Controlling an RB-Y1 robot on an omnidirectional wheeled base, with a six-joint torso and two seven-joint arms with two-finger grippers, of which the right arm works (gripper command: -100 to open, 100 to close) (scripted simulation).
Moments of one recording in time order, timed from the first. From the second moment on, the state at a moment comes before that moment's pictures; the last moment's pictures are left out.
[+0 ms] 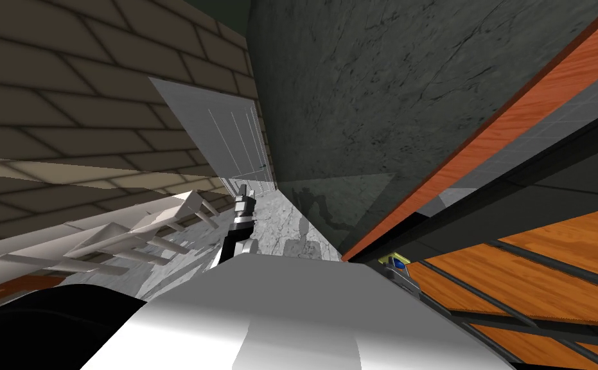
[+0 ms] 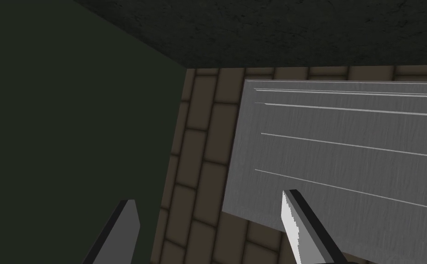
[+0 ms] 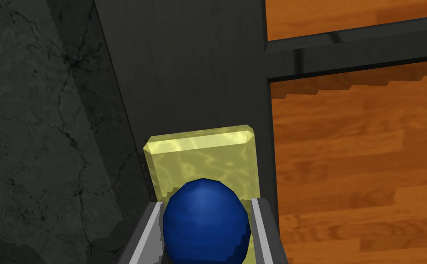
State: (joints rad) arm 0.34 -0.31 -0.12 -0.77 -0.58 -0.99 -1.70
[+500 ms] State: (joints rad) arm 0.36 -0.33 -0.08 -0.78 -0.55 -1.01 -1.73
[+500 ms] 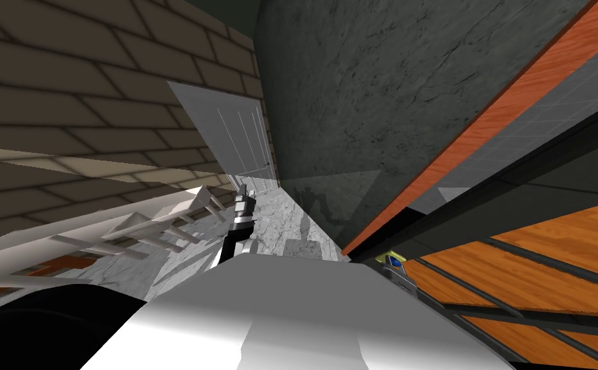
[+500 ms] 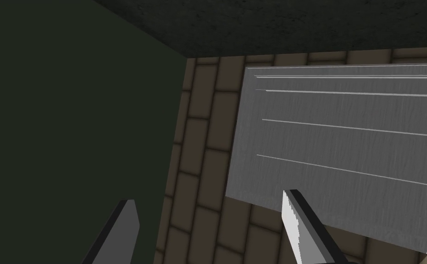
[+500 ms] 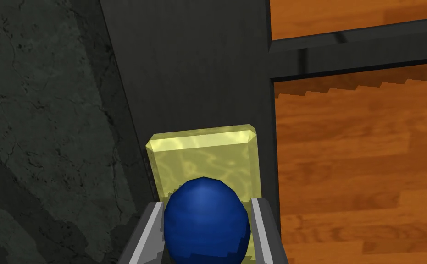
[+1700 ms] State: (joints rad) arm 0.43 -0.38 0.06 -0.82 -0.44 -1.10 -1.82
